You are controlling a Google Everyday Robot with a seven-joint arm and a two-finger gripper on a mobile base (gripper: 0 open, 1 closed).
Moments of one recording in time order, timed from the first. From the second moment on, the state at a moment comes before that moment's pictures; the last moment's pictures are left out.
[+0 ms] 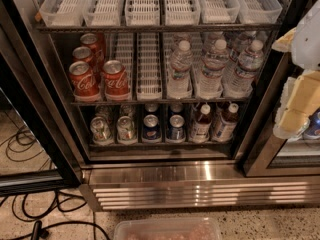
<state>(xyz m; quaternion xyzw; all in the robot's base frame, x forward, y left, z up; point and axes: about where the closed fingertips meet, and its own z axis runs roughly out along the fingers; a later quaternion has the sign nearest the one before) 0.438 -0.217 0.976 -0.60 0.78 -0.03 0.16</state>
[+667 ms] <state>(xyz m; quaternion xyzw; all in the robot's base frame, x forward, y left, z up) 0.438 -0.211 0.976 -0.60 0.78 -0.02 0.17</state>
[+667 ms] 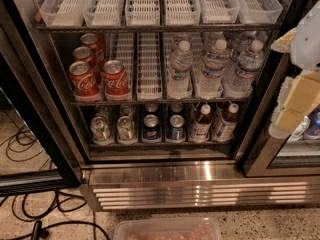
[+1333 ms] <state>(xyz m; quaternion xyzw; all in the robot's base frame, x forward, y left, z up) 0.423 -0.114 0.925 -0.54 0.80 0.09 0.25</state>
